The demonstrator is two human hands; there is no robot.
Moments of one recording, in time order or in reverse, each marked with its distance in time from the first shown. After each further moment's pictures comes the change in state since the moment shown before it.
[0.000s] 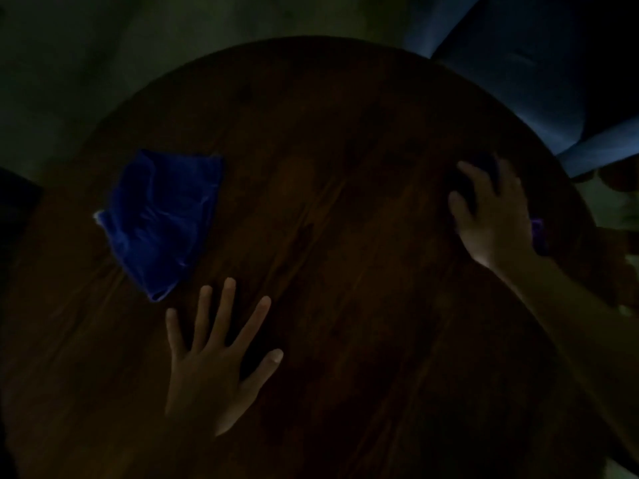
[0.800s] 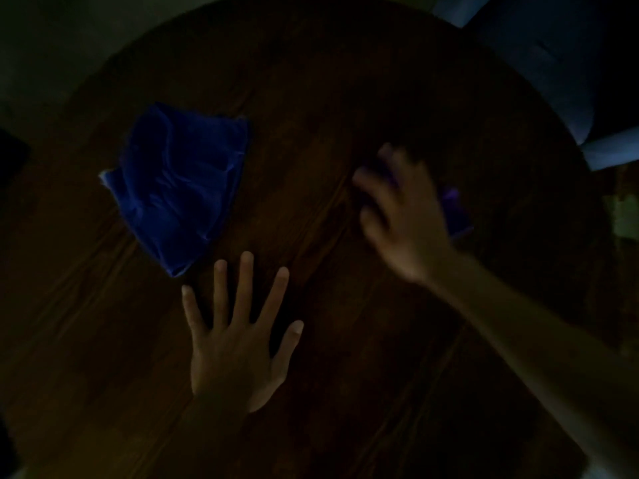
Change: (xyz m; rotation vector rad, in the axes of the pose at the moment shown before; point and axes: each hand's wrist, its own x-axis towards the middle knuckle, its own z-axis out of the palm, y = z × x) left_hand 0.002 -0.008 0.008 -0.072 0.042 -0.038; right_hand 0.009 -0.142 0.032 0.095 -0.008 -0.339
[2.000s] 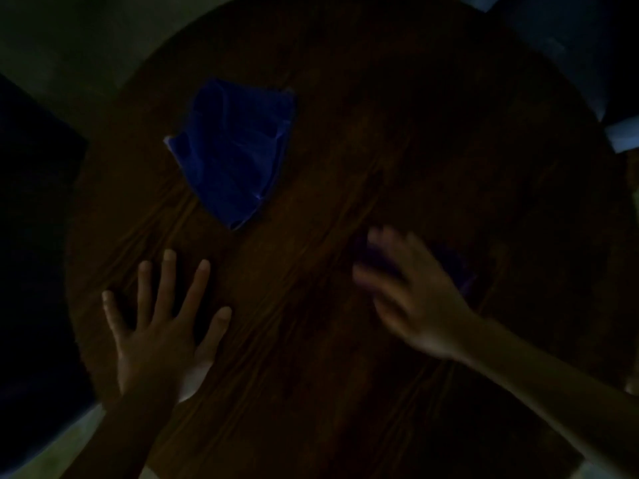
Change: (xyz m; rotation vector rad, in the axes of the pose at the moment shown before) left_hand -0.068 -0.131 0.005 -0.038 -0.084 -0.276; right_hand -0.130 -0.081 0.010 -0.020 -0.228 -0.300
